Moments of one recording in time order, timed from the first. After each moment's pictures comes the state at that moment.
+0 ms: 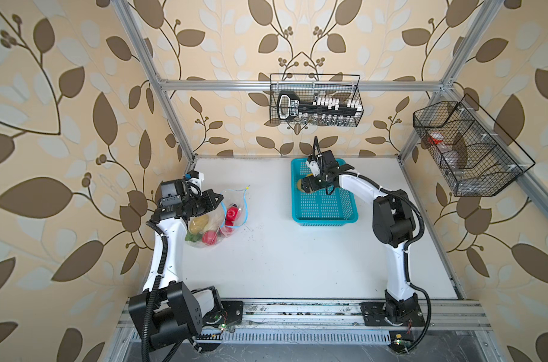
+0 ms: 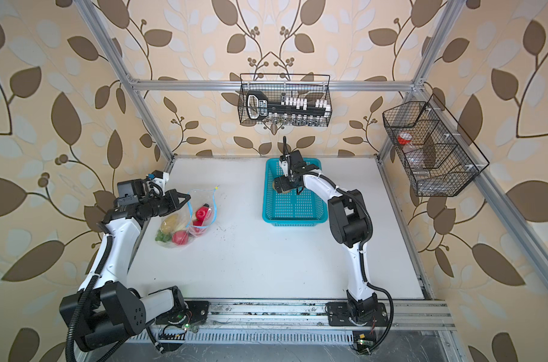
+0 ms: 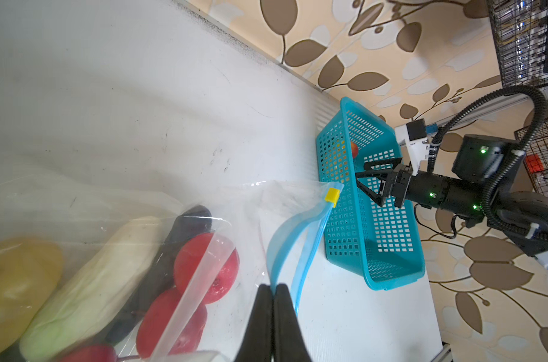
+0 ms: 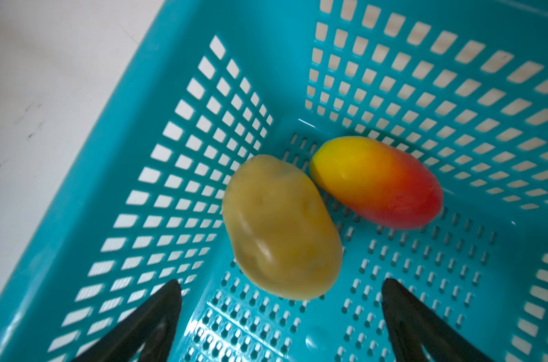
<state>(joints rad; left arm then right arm) 0.35 1.18 0.99 -0.60 0.72 -0.21 0.38 2.21 1.83 -0.57 -0.09 0.00</state>
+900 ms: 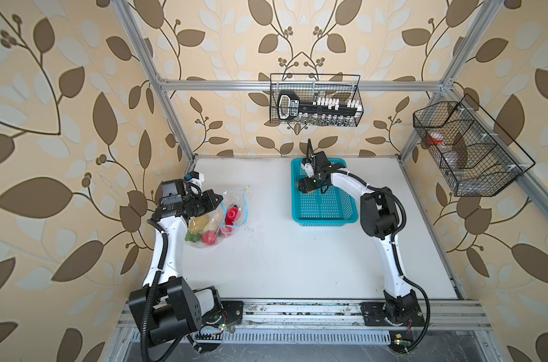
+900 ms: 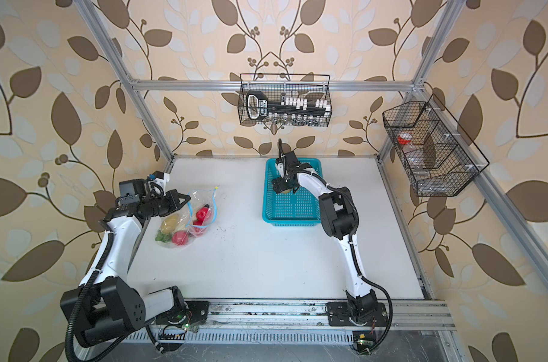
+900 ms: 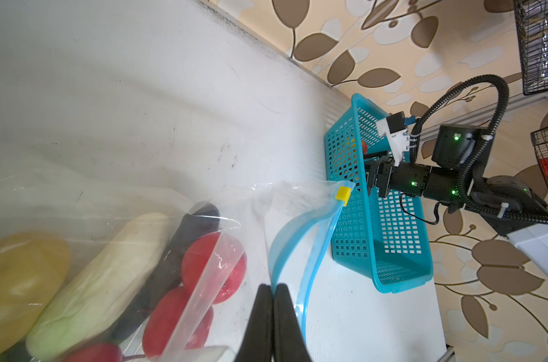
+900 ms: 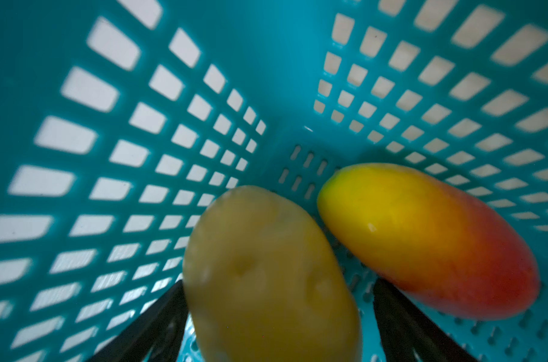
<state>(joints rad) 0.35 1.20 0.99 -0.60 0.70 -0.21 0.38 2.40 2.02 -0.65 -0.09 -0.03</state>
